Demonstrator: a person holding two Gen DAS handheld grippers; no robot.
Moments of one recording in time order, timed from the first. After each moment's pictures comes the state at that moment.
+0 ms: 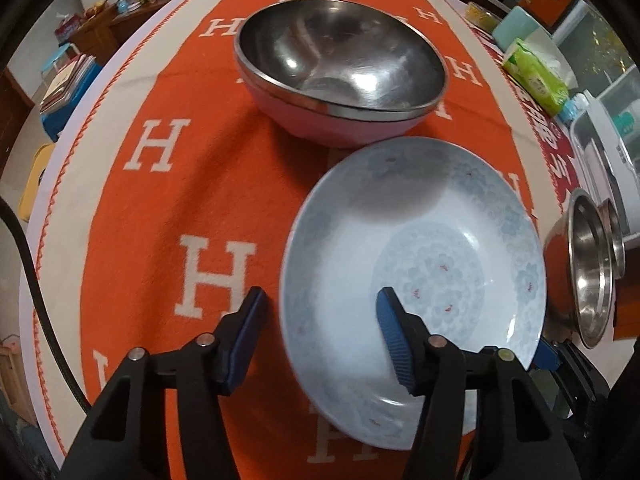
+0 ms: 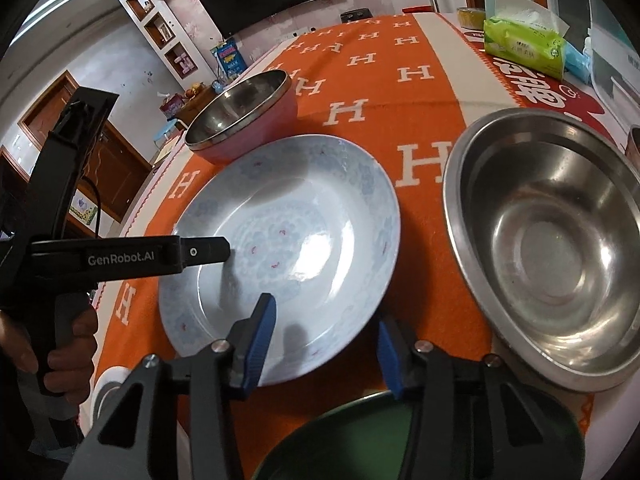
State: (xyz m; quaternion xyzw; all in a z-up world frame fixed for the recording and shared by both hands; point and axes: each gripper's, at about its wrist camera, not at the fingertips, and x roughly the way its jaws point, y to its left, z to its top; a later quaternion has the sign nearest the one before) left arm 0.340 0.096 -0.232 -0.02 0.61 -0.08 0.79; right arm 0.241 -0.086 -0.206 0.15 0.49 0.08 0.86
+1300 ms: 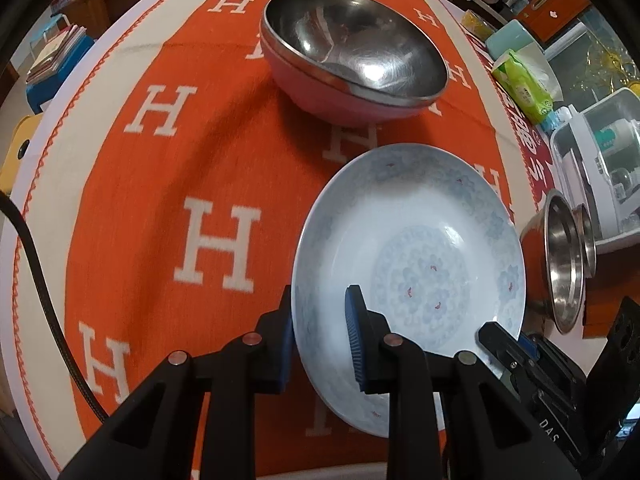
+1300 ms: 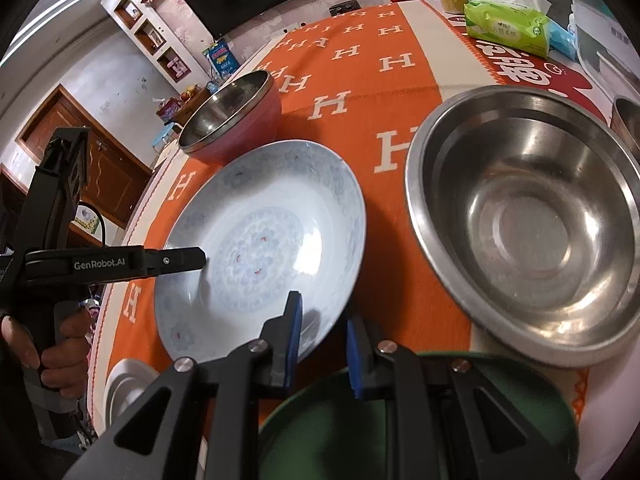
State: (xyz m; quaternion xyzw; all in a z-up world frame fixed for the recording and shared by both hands) left arm 0.322 0.129 -0.231 -0.08 0.63 -0.11 0.77; right arm 0.234 -0.100 -0.204 0.17 0.50 0.08 0.84
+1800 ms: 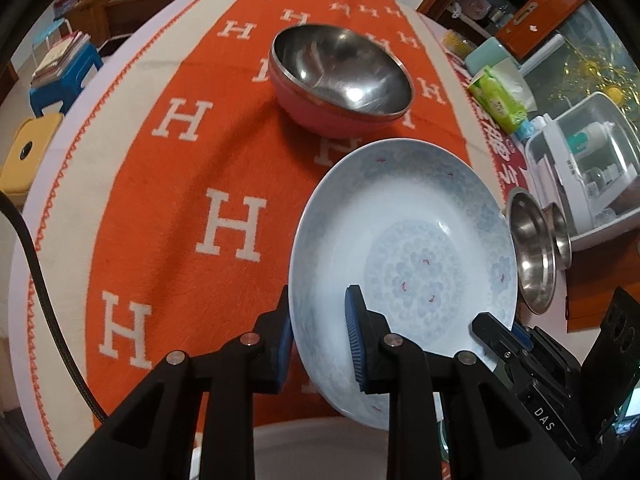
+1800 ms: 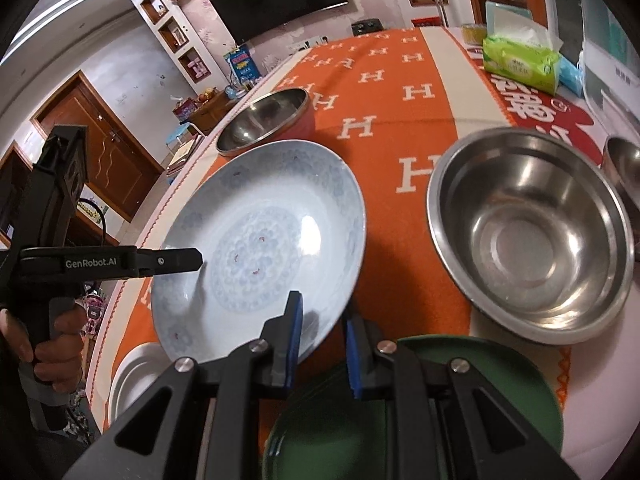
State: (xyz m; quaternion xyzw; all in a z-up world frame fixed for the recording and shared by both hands) left arm 0.288 0.147 -0.191 -0.10 0.60 -0.12 0.79; right arm 0.213 -0.090 -0.176 0.14 0.47 0.10 0.86
